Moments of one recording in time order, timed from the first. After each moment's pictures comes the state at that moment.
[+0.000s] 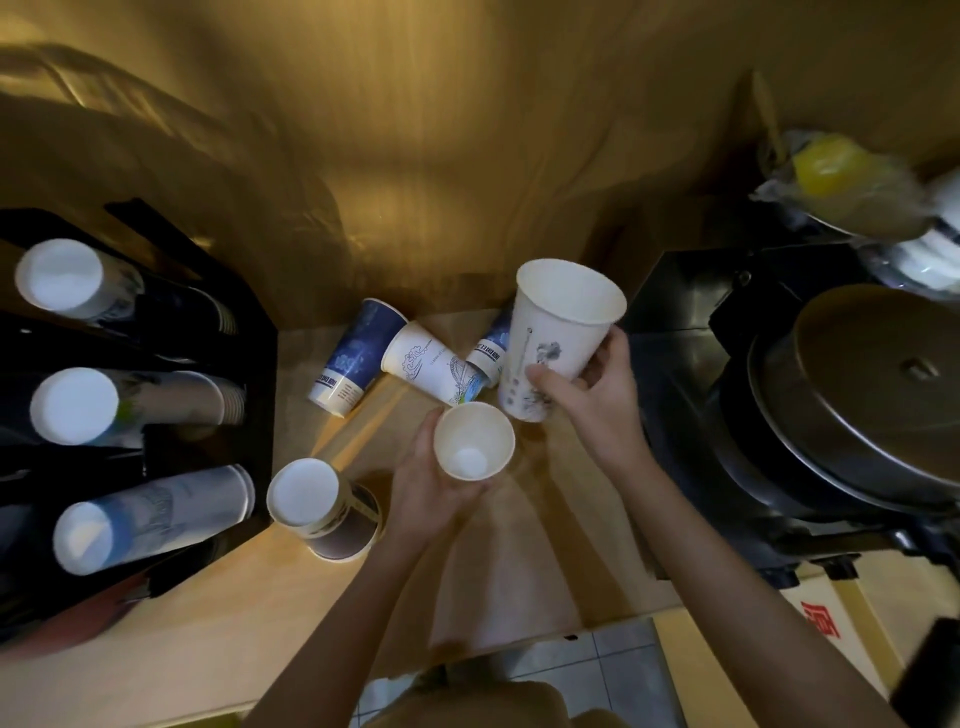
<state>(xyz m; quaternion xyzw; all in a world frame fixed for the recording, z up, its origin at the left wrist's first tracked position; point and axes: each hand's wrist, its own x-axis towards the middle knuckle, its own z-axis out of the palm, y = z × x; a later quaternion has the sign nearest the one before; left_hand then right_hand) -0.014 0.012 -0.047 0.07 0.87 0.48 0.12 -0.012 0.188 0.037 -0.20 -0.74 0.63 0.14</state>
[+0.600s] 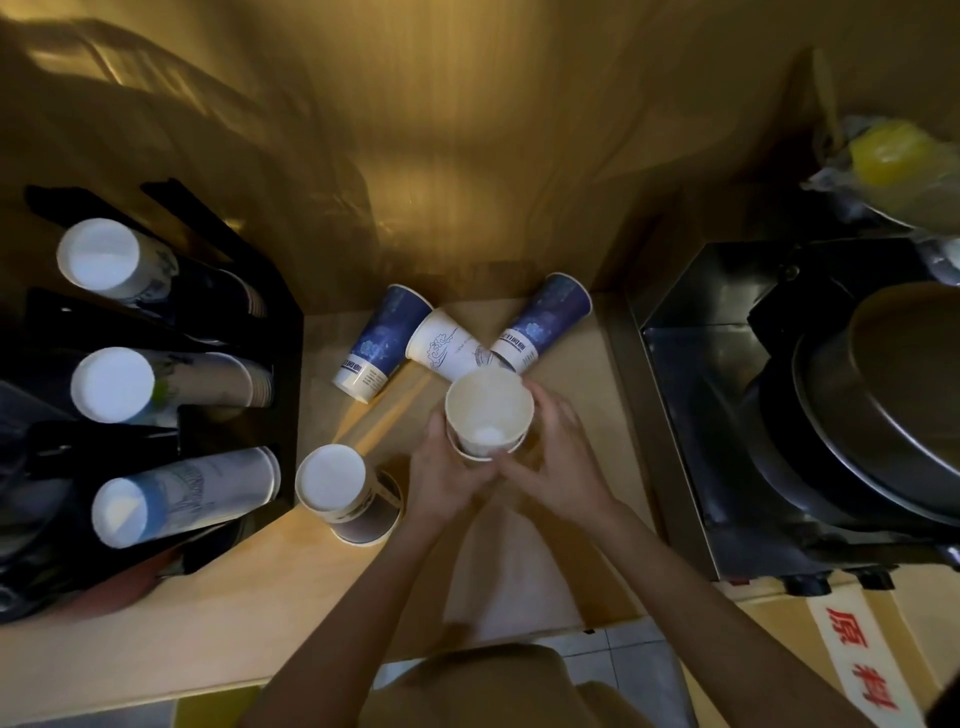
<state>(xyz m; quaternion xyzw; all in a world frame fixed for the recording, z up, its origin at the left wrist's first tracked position) -0.021 0.007 -0.050 0.05 0.83 0.54 0.11 0.005 0.156 -0.033 -0.04 -0.91 0.42 0.02</state>
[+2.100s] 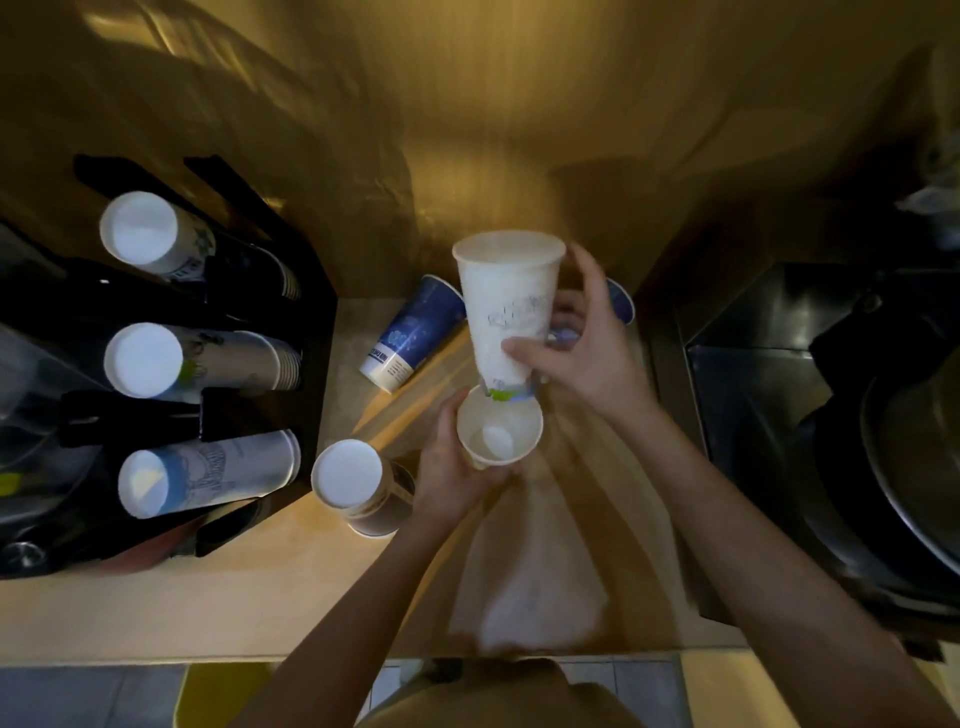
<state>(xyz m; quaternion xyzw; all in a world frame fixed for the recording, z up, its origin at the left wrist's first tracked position) -0.031 0.002 -0.062 0.03 0.84 0.54 0.07 -0.080 0.161 0.045 -0.03 -0.79 0.61 0.00</state>
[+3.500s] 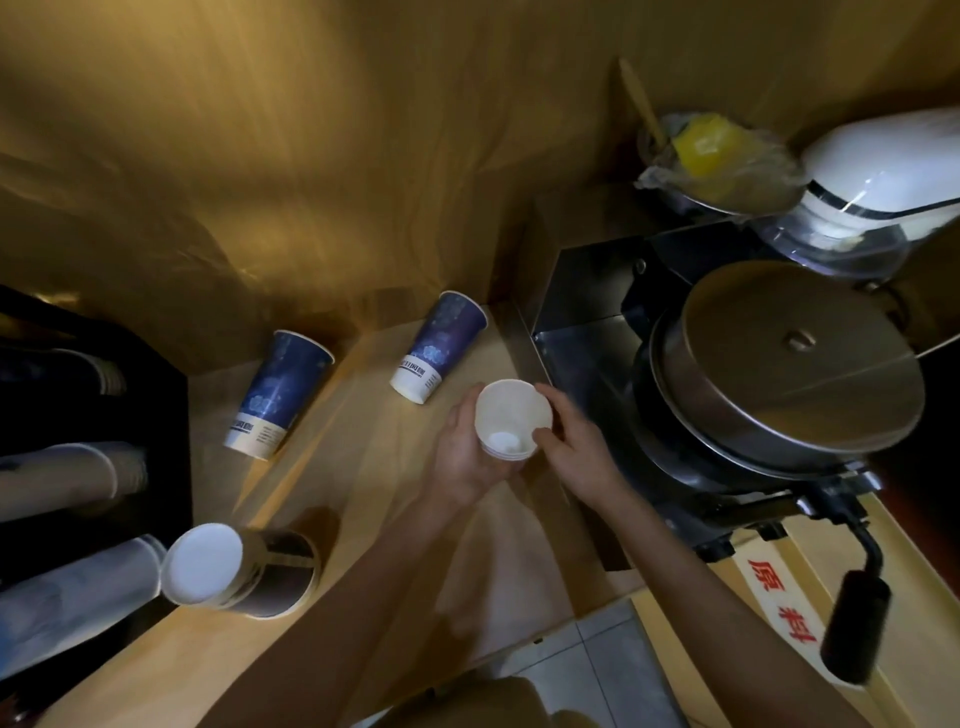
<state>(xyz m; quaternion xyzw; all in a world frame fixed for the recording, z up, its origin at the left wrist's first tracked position) -0.038 0.126 -0.041 0.20 0.85 0.46 0.19 0.028 0.255 -0.005 -0.22 -0.84 0.50 -0.01</state>
